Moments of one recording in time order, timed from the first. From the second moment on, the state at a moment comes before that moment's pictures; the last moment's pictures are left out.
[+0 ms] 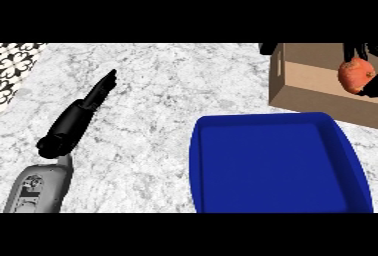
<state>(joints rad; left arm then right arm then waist) -0.27 0.19 0.04 -1.53 -0.19 -0.28 -0.08 -0.92 -0.72 -0.01 -0.63 0.85 0.35 -0.57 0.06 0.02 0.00</state>
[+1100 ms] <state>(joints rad) -0.26 0.18 0.04 -1.55 -0.18 -0.28 -0.08 -1.12 -0.71 -0.35 -0.13 0.47 0.54 -0.65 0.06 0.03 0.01</state>
